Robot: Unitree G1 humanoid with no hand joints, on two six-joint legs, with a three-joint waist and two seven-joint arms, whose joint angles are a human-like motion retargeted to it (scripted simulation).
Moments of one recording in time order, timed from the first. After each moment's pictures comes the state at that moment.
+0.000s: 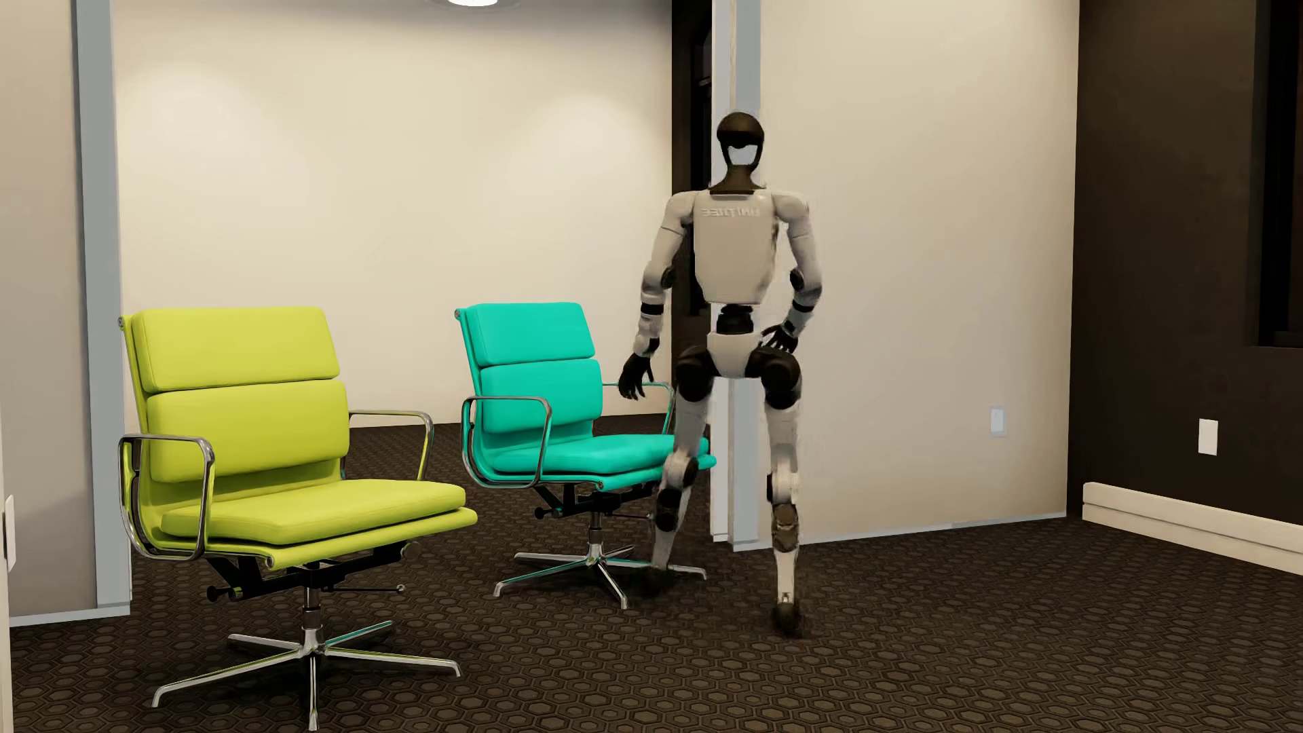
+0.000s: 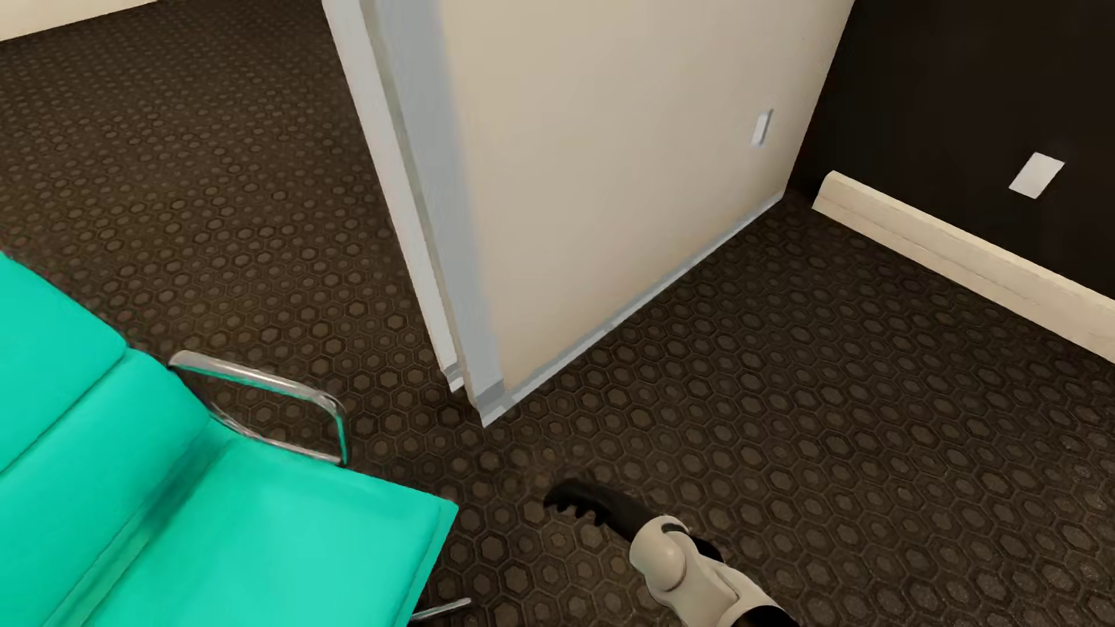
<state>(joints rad) -0.19 0.02 0.01 0.20 0.02 0.01 -0.12 0.19 0.17 0.21 0.65 0.16 -0.27 0.19 -0.49 0.32 -0.23 -0.30 0.05 -0.24 0.65 1.07 0.79 0.25 -0.32 0.10 -0.18 0.28 0.01</state>
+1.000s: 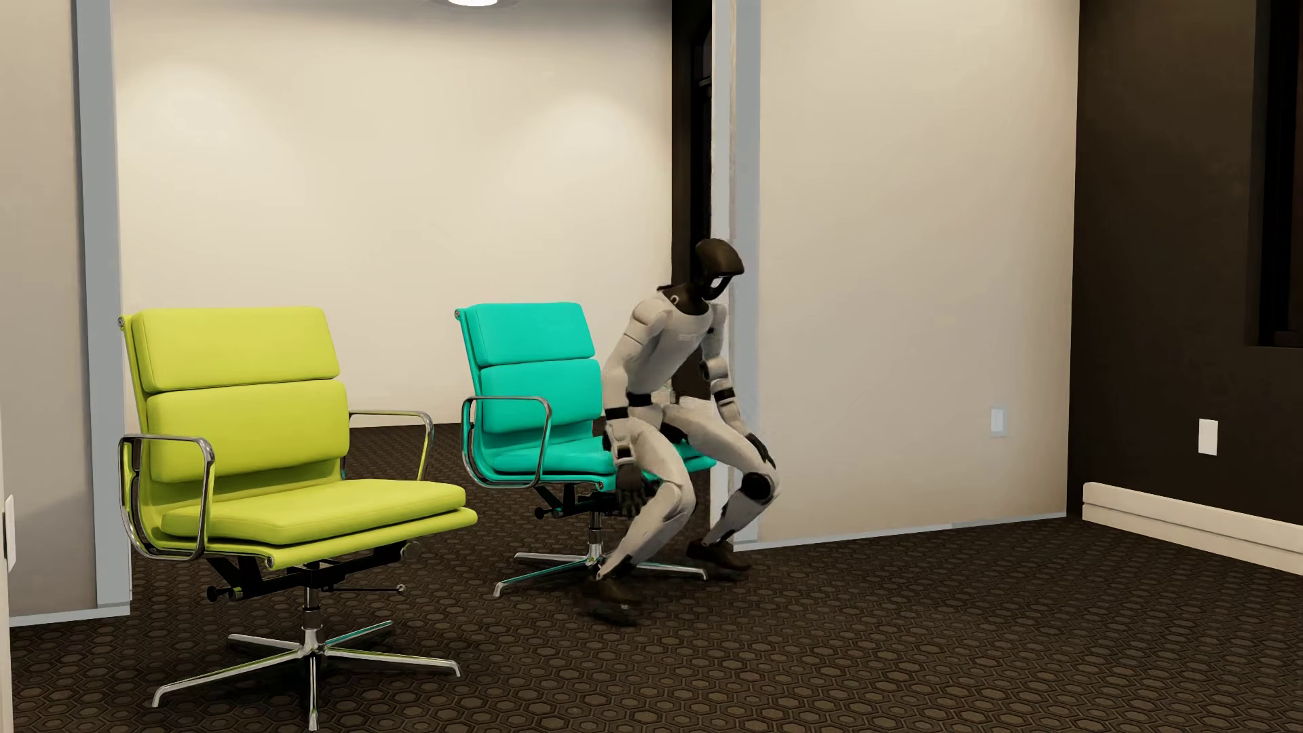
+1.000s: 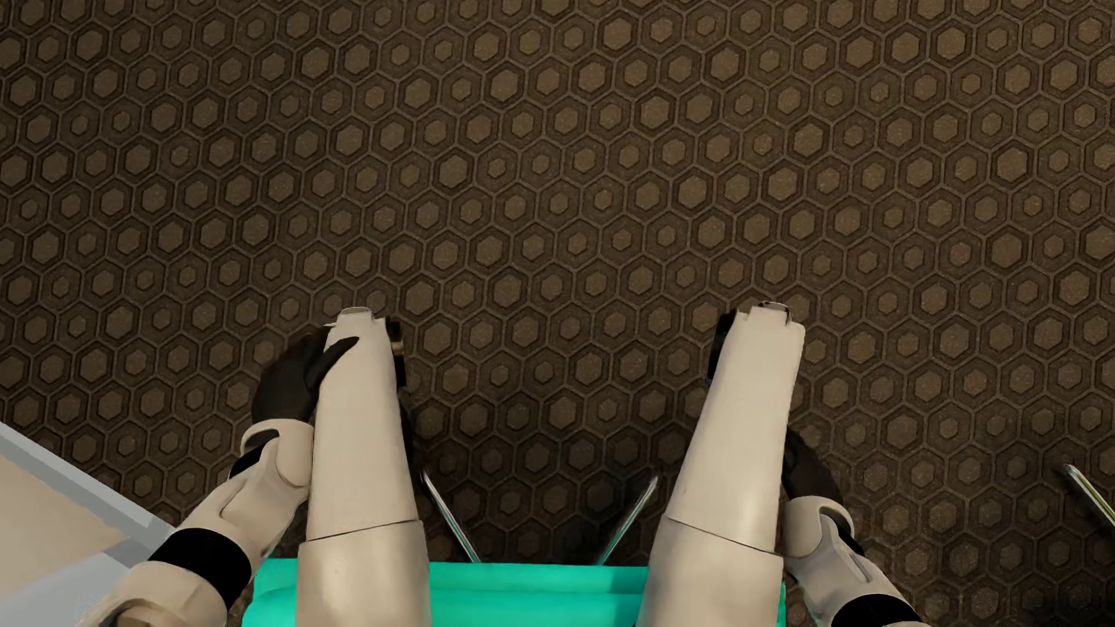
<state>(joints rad) -1.08 -1.17 -0.01 0.18 -0.33 -0.02 -0.21 0.34 0.72 1.84 1.84 -0.38 -0.26 -0.63 -0.74 0.46 -0.44 -0.24 0.15 -0.41 0.38 0.68 0.87 0.33 -0.16 0.06 -0.04 0.48 -0.38</state>
